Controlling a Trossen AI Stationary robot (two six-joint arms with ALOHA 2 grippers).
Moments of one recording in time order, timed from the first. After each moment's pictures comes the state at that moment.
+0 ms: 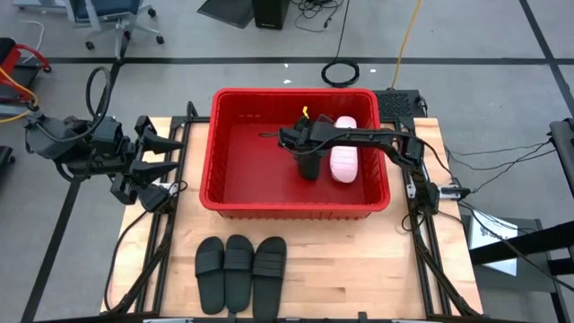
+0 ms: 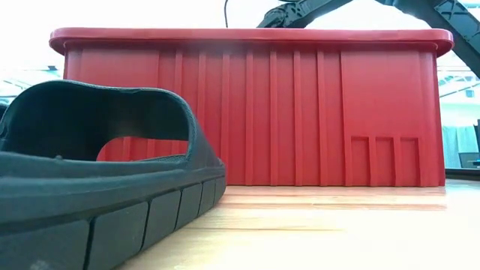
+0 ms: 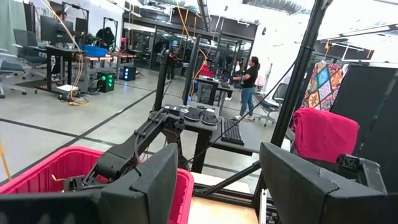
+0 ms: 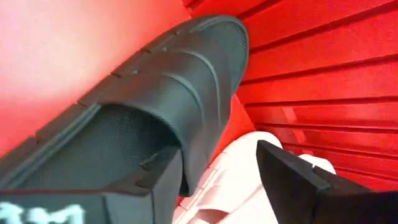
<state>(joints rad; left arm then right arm) -0.73 0.89 1.53 -0.53 -0.76 -0.16 -0.31 2.09 1.72 -1.03 0.70 0.22</state>
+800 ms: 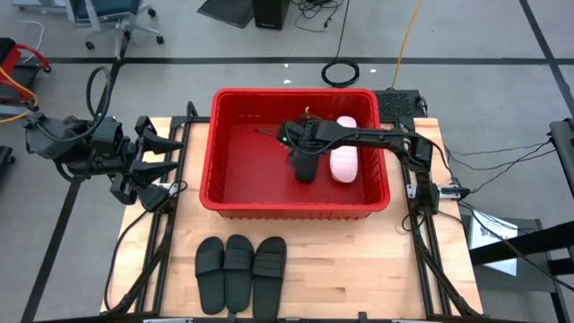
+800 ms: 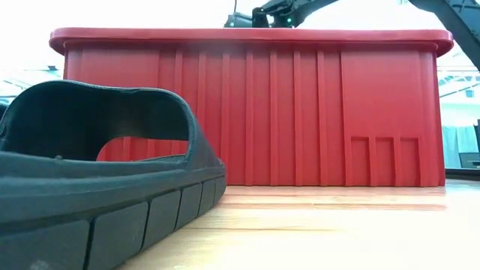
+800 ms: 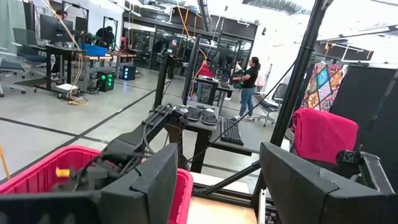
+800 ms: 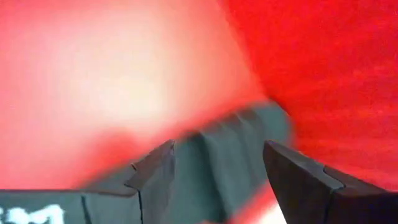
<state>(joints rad) -0.73 0.89 1.53 -0.53 -0.76 -0.17 -0.29 2.01 1.70 -0.79 0.41 -0.01</state>
